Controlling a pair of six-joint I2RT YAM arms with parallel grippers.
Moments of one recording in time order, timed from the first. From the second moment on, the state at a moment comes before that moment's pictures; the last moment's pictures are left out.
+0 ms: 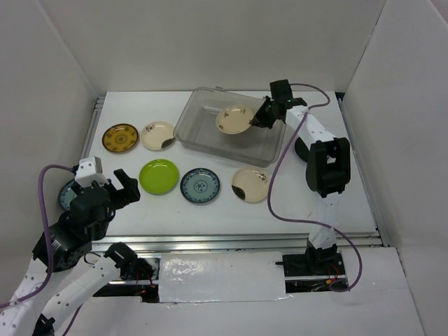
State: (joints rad) left arm -0.60 0.44 0.91 -0.91 -0.65 -0.56; right arm 0.20 2.05 1.80 -0.54 -0.20 0.84
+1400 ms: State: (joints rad) left arm -0.60 0.46 0.91 -0.90 -0.61 -0.53; right arm 0.01 1.33 0.39 0.07 -0.54 0.72
